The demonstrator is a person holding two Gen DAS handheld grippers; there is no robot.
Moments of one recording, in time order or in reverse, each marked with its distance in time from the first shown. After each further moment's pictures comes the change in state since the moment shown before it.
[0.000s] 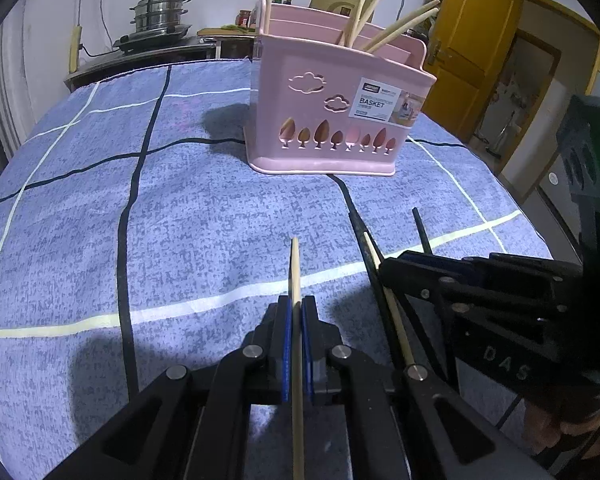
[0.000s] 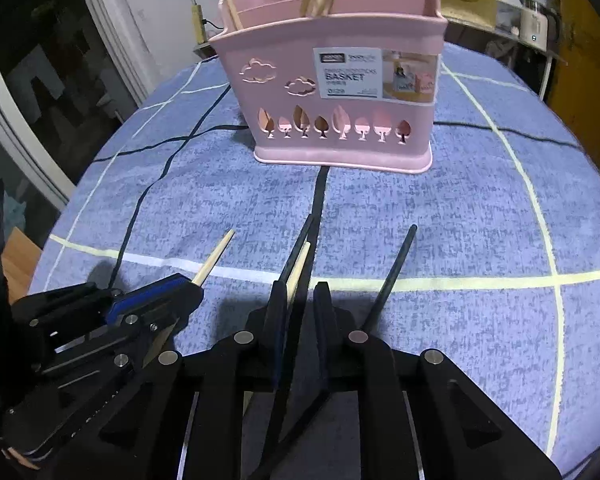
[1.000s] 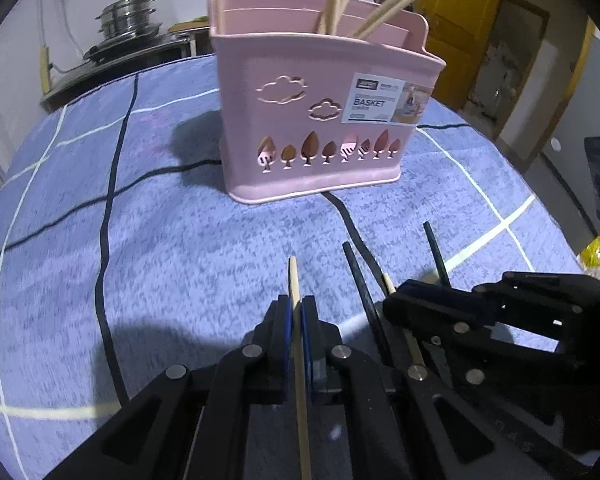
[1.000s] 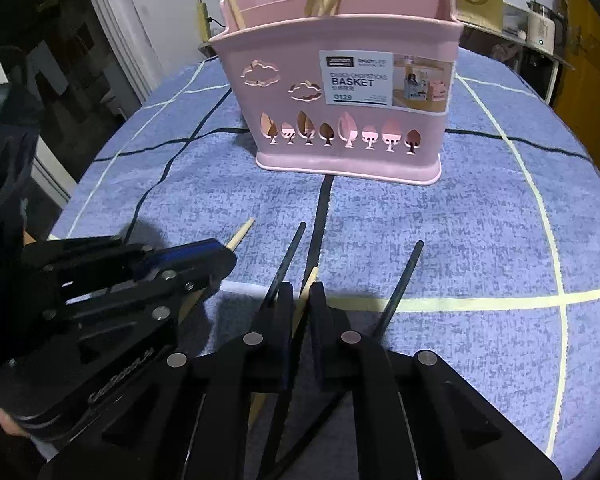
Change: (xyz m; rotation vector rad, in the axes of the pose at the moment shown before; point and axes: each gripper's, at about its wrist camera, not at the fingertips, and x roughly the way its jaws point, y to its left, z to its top) left arm 0.031 -0.012 0.044 0.129 0.091 0.029; right arm 0.010 -0.004 0.006 -0.004 0.003 0.039
